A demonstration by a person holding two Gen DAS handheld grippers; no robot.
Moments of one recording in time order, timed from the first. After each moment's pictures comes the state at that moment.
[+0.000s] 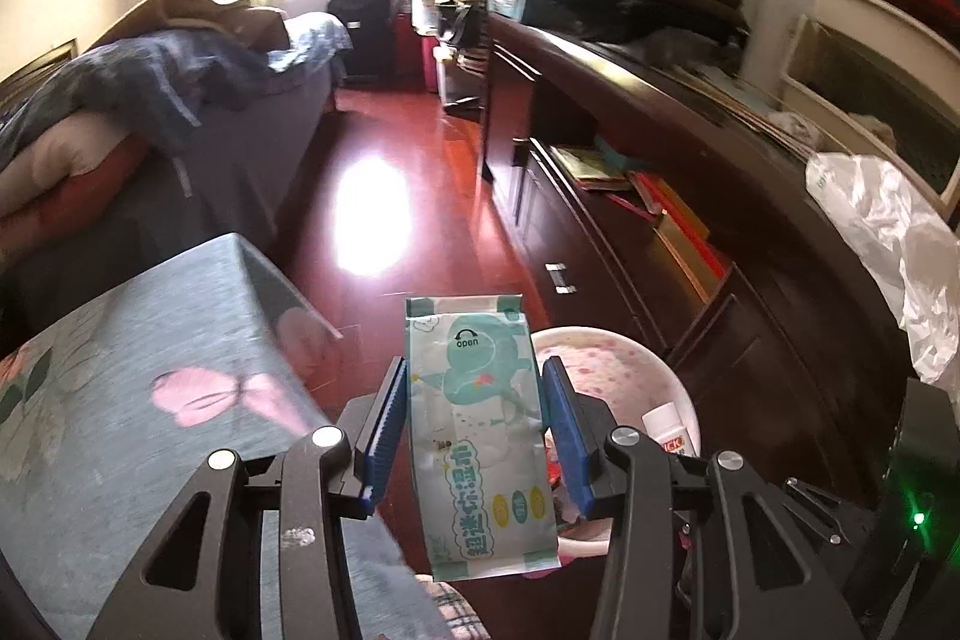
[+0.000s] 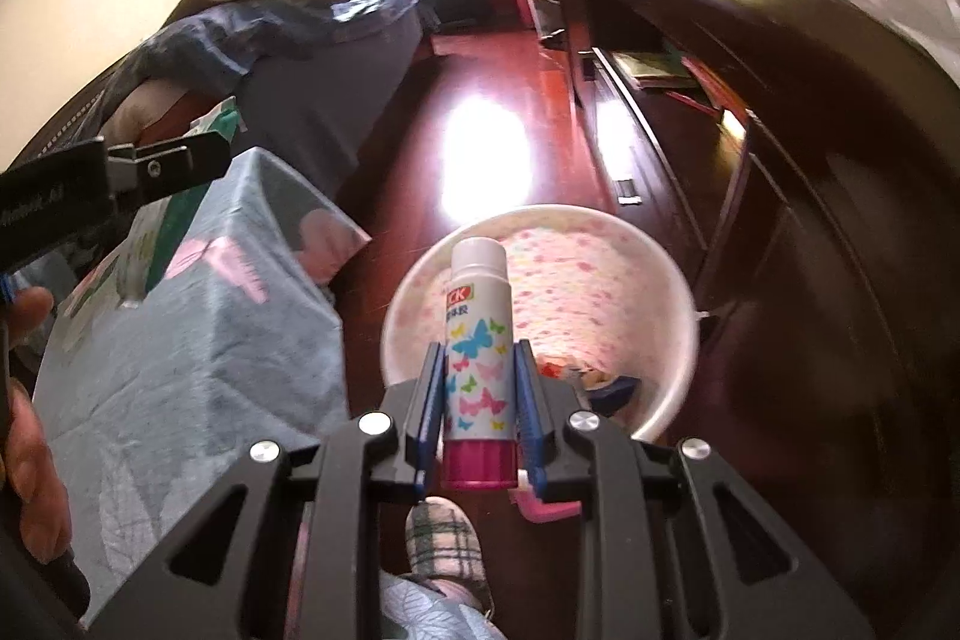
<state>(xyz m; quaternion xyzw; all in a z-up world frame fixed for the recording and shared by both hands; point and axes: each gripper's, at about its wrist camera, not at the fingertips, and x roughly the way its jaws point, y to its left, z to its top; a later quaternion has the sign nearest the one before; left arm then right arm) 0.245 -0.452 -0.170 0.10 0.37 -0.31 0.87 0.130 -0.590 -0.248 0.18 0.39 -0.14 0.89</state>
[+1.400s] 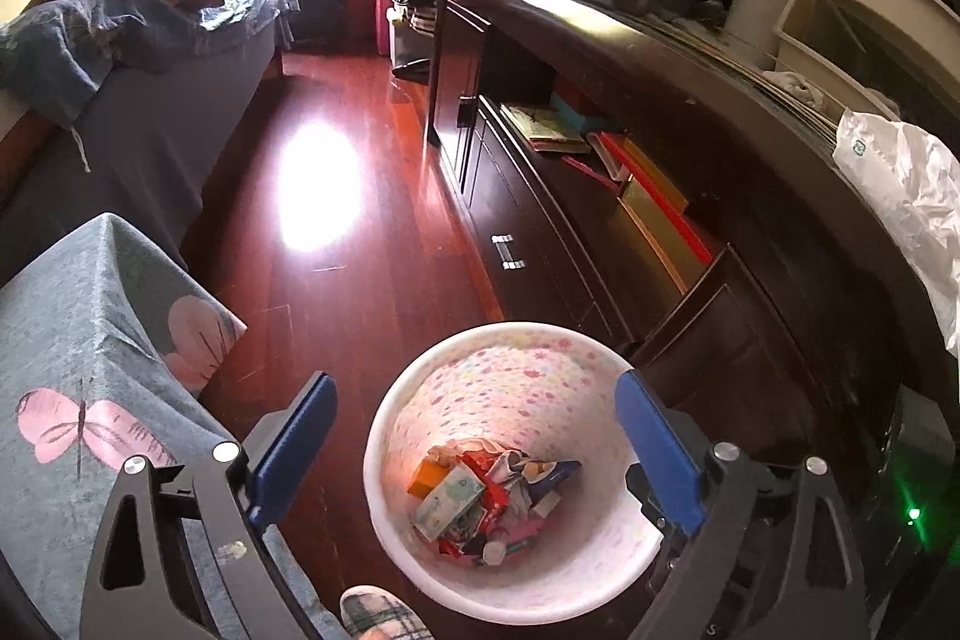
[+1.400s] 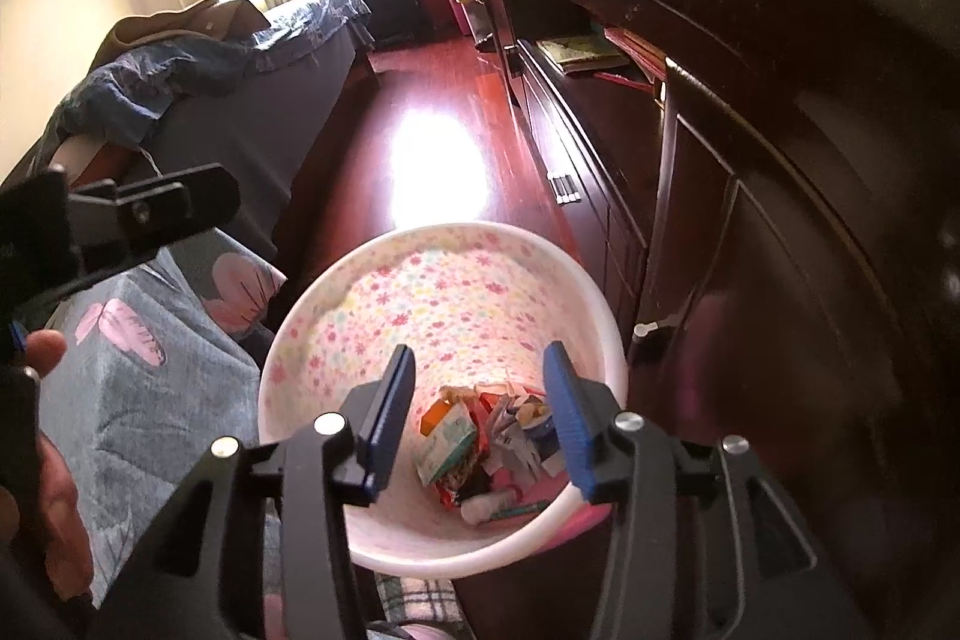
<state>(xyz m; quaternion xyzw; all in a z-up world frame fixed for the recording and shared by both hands) 0.277 -0.518 -0.222 0.09 0.41 -0.35 0.84 0.149 -0.649 -0.295 0.21 0.39 -0.19 0.88</state>
